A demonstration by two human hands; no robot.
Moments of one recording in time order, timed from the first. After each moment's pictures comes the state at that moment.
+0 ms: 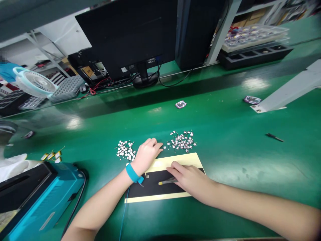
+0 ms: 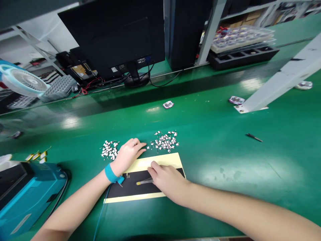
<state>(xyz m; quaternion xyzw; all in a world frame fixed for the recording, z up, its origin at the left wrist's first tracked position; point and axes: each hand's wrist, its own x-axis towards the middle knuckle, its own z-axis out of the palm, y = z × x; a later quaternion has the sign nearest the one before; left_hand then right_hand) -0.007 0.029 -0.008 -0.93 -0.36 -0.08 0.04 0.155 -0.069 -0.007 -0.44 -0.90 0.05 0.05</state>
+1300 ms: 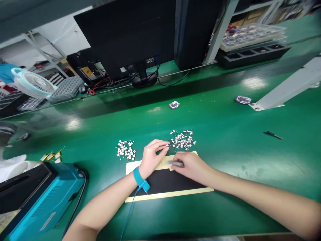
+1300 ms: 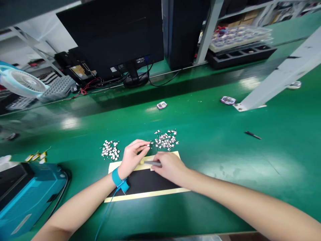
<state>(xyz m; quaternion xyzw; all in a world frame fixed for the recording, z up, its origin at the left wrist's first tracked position) 0.011 0.010 -0.018 -0.74 -0.39 -0.38 -0.39 0.167 -0.042 -0.008 -0.56 -0.74 0.31 0.20</state>
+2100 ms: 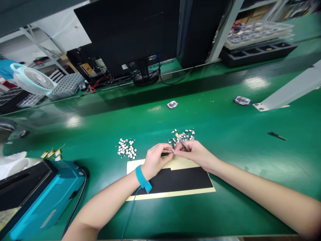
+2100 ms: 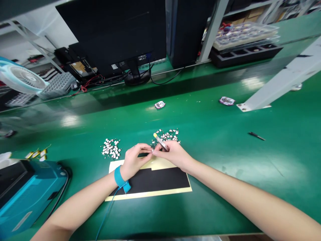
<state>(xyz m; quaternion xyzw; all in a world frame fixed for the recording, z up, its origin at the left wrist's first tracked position) 0.011 0.003 -0.020 -0.82 -0.30 -0.41 -0.27 0.179 -0.020 -0.007 -0.48 -0.51 0.60 0.38</state>
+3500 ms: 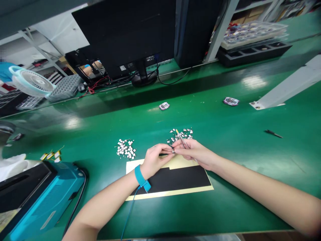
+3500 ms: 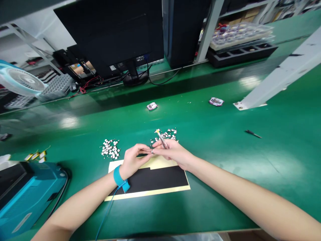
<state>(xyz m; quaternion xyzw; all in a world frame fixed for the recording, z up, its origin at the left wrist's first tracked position) 0.010 0.001 -0.015 -0.80 -0.29 -0.40 -0.34 0.183 -0.022 0.000 -0.48 -0.41 0.69 0.37</state>
